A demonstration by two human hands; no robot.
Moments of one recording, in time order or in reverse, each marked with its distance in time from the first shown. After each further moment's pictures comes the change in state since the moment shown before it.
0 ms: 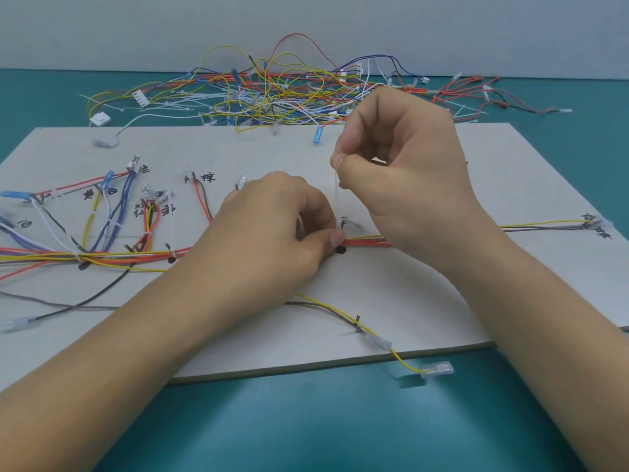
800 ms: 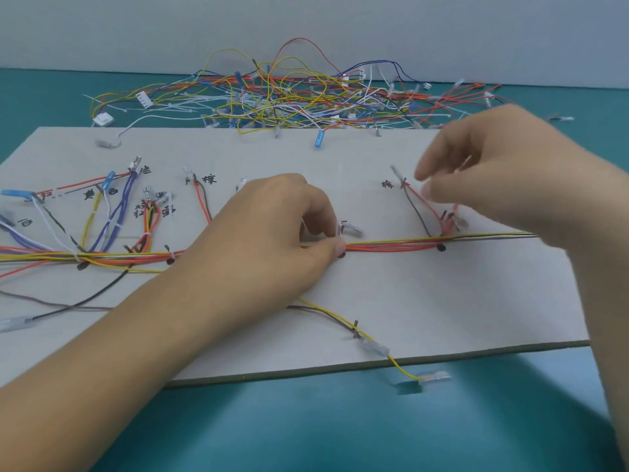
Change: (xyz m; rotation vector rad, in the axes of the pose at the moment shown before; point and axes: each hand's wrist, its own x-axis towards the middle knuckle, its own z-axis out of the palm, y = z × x) left_hand -0.002 -0.001 0.000 0.030 0.010 0.022; right_hand 0.007 -0.007 -0.085 -0.626 -0.206 0.368
